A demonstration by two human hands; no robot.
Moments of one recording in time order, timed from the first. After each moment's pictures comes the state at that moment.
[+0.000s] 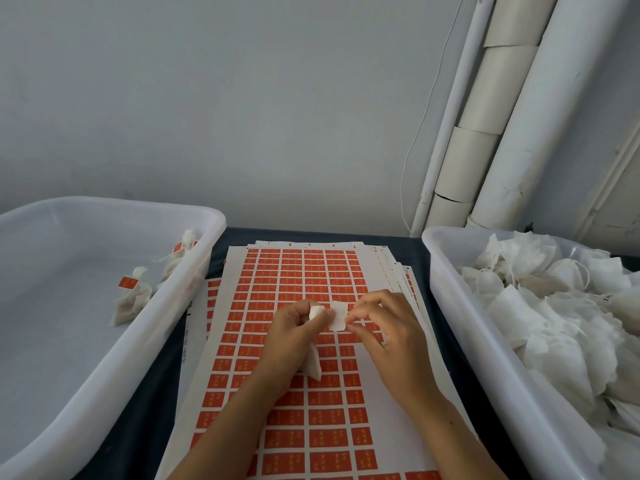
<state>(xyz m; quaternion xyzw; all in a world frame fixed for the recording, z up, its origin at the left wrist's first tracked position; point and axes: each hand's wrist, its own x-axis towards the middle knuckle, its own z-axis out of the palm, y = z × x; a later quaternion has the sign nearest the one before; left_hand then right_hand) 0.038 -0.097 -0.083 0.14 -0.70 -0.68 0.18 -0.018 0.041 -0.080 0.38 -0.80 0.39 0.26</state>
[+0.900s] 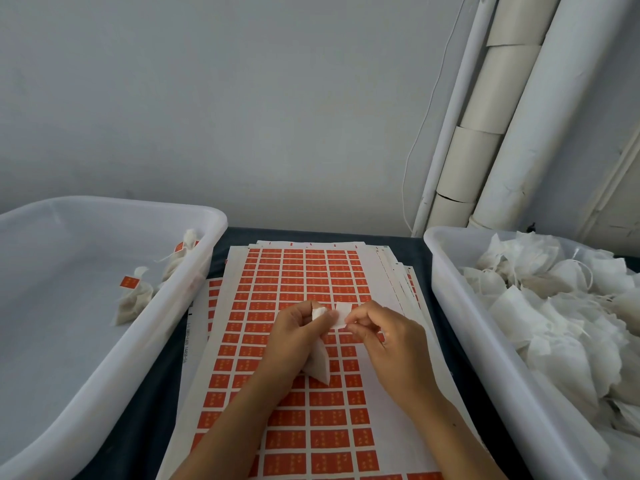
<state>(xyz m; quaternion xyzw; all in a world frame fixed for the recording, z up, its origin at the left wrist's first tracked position) 0.038 -0.097 -0.083 0.12 -0.68 -0.70 0.18 -0.016 0.042 -0.081 0.36 -0.83 0.40 0.16</state>
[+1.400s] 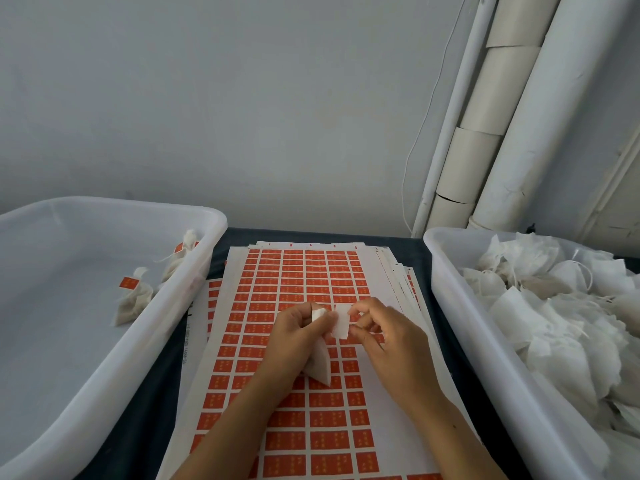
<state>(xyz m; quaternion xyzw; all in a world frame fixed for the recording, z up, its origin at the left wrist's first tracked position) 0.036 -0.097 -0.085 0.15 -0.69 -0.69 0.17 -0.018 0.043 -0.082 0.35 -0.84 0.37 0.17</state>
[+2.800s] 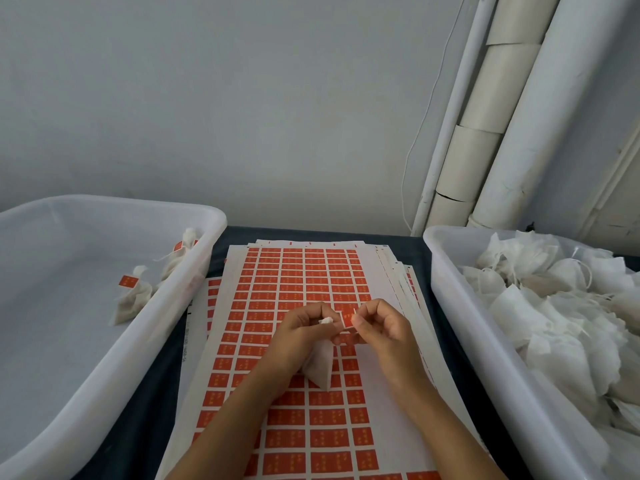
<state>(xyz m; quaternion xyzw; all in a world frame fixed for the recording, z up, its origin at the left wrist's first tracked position) 0.039 -0.099 -0.077 0.06 -0.72 -0.68 0.11 -0.014 0.034 -0.079 0.23 -0.75 0.62 -0.05</state>
